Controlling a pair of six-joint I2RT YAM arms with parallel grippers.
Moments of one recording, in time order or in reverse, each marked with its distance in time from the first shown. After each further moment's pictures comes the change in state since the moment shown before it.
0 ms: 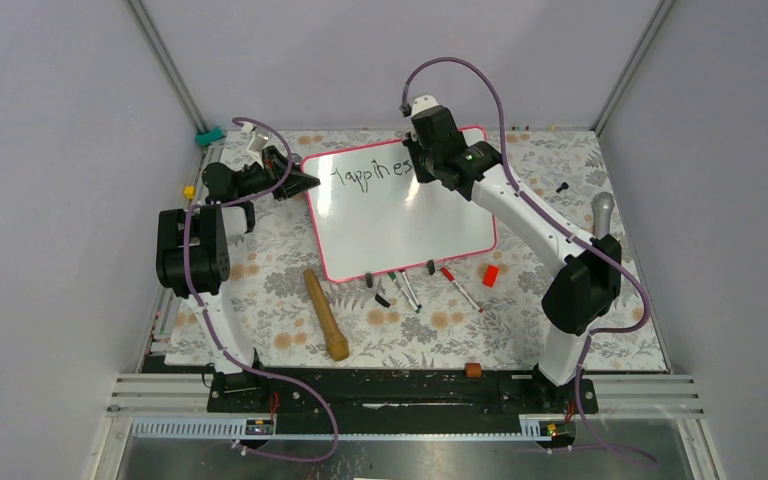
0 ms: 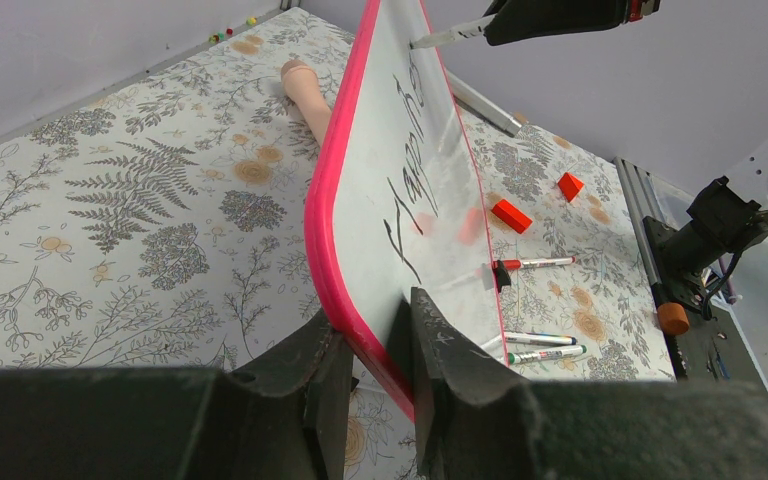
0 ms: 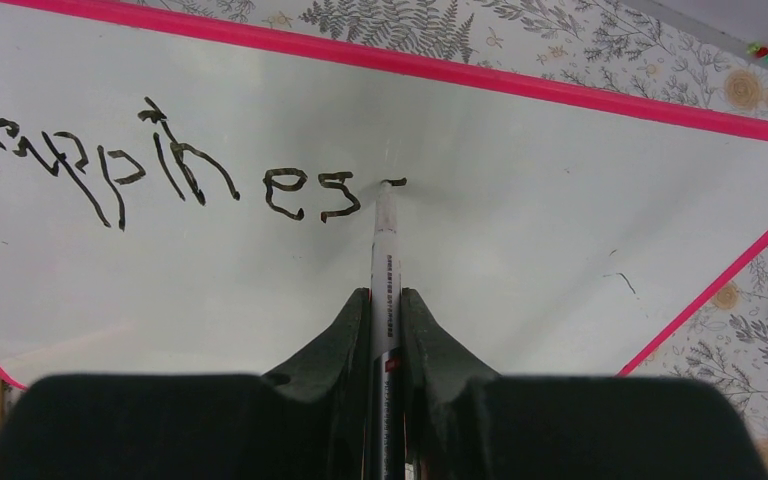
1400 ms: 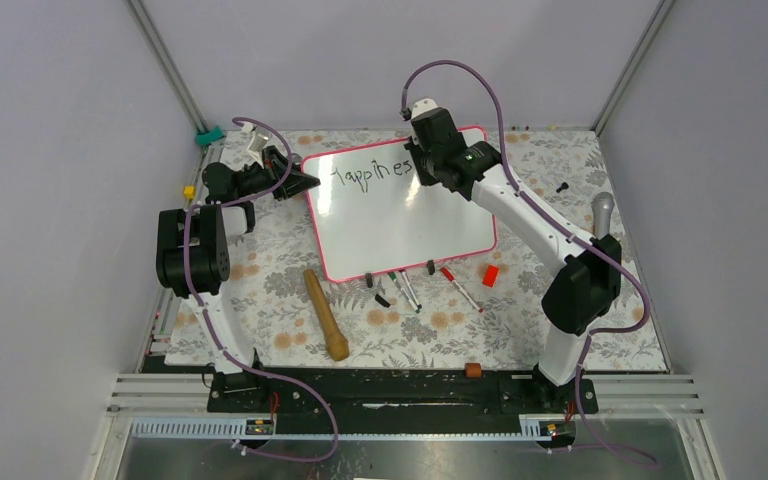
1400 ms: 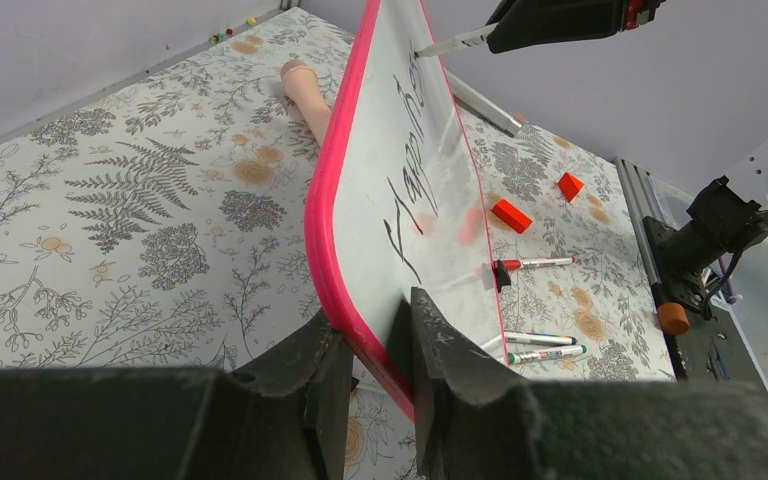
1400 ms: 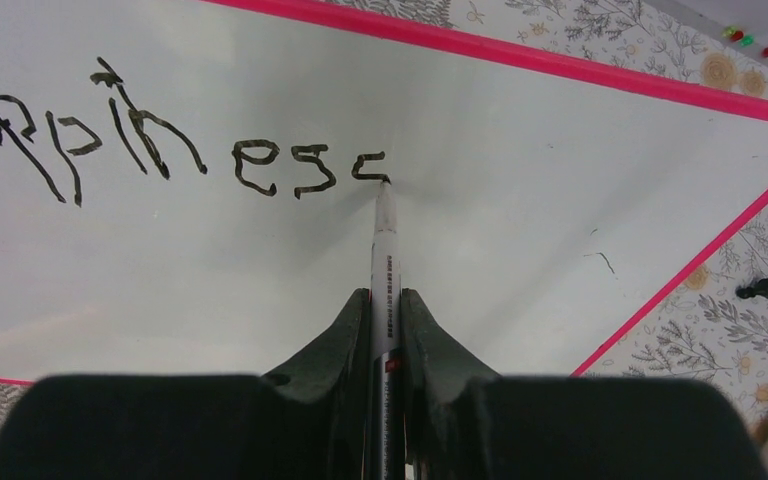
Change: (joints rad) left arm 0.000 0.000 0.000 0.000 0.000 0.000; right arm 0.000 0.000 0.000 -0.039 0.022 -0.031
